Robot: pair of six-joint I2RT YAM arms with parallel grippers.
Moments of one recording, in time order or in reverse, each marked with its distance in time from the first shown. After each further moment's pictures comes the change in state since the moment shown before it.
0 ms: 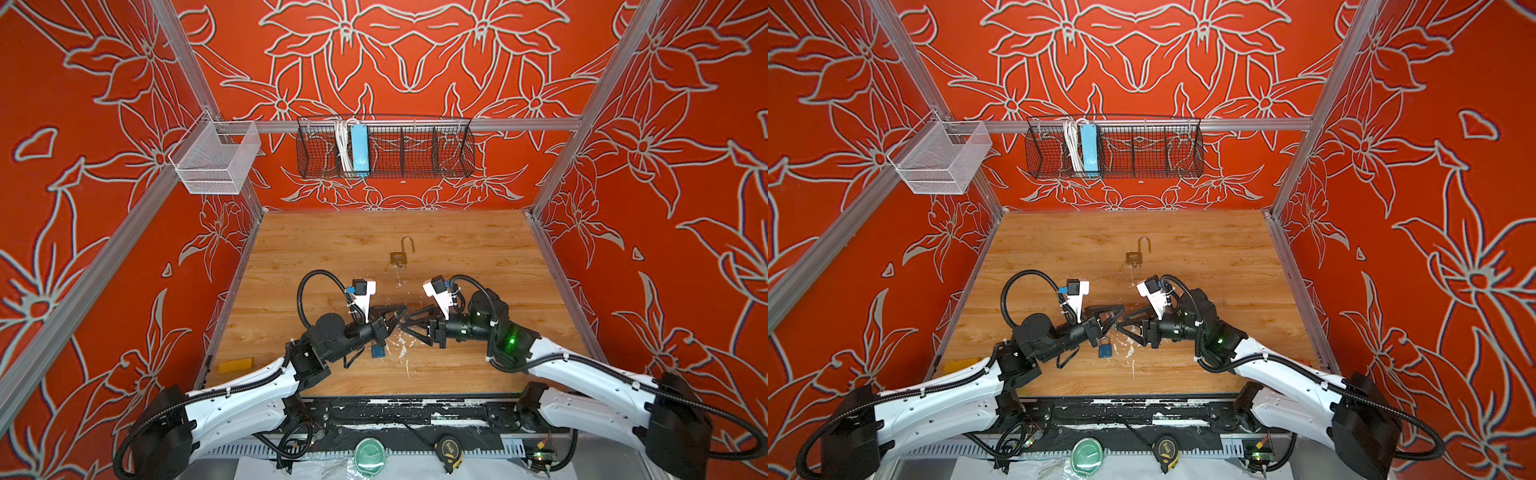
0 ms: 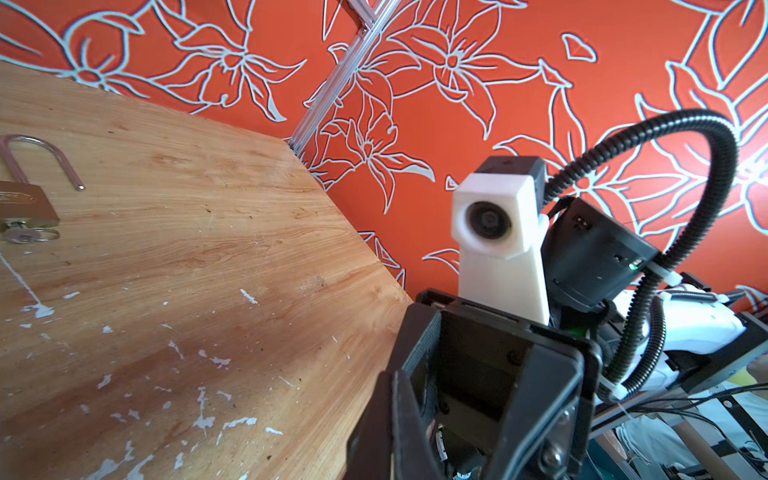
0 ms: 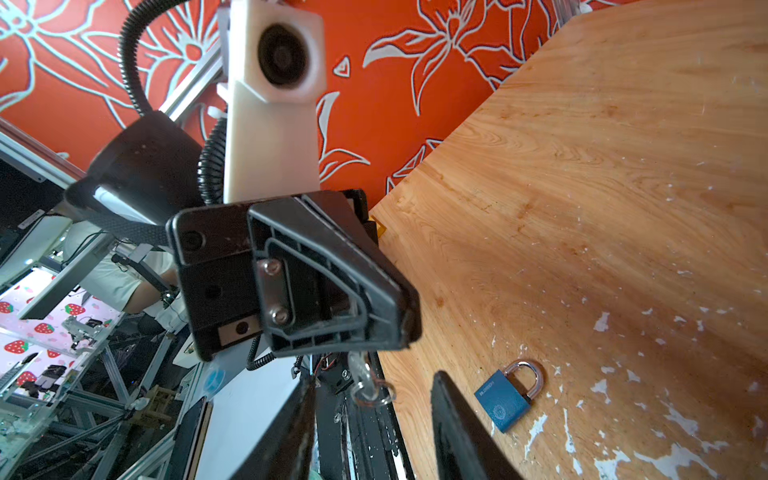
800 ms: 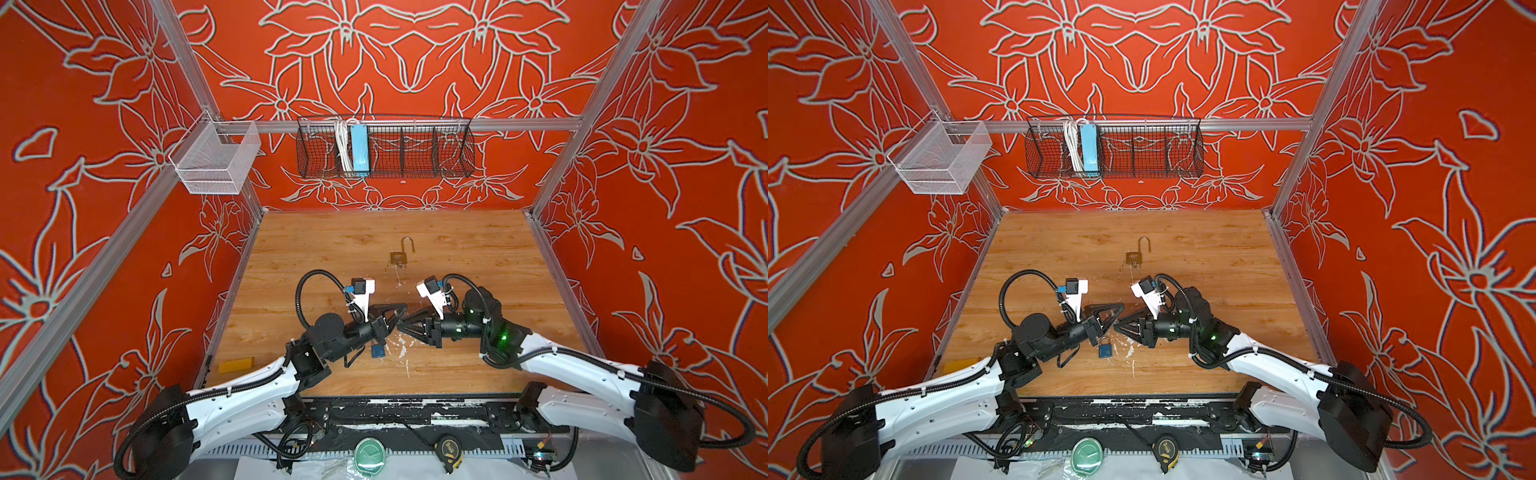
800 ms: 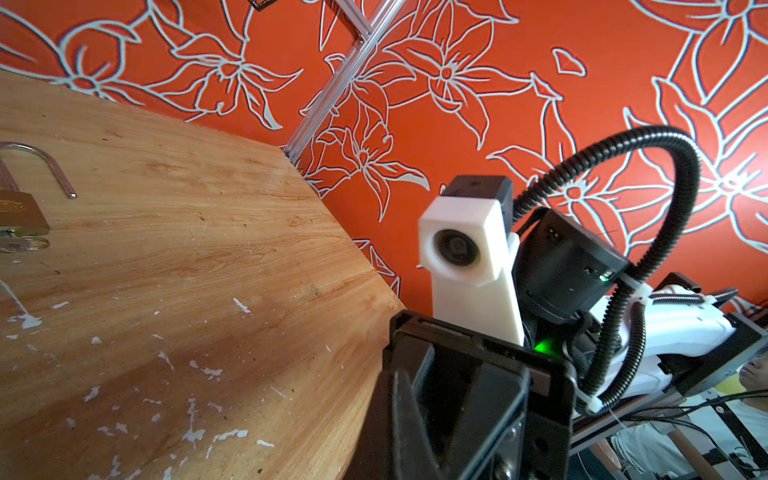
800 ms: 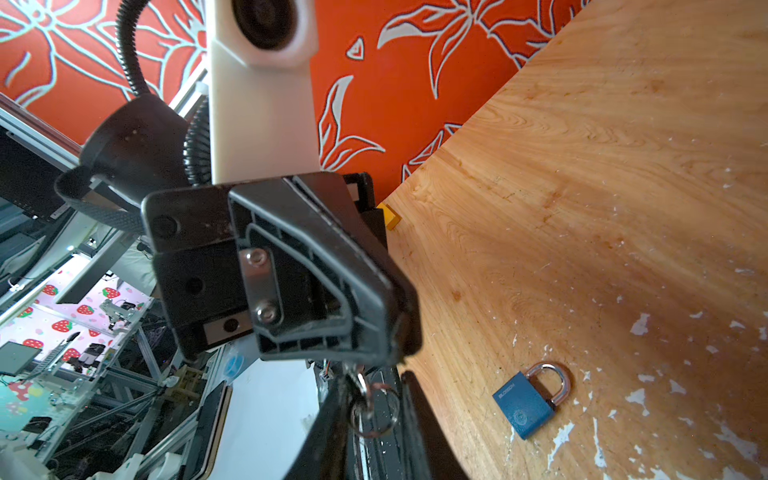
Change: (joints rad) left arm 0.000 0.006 0.000 0.034 0.000 -0.012; right arm 0.000 0.078 0.008 0.070 -0.062 0.026
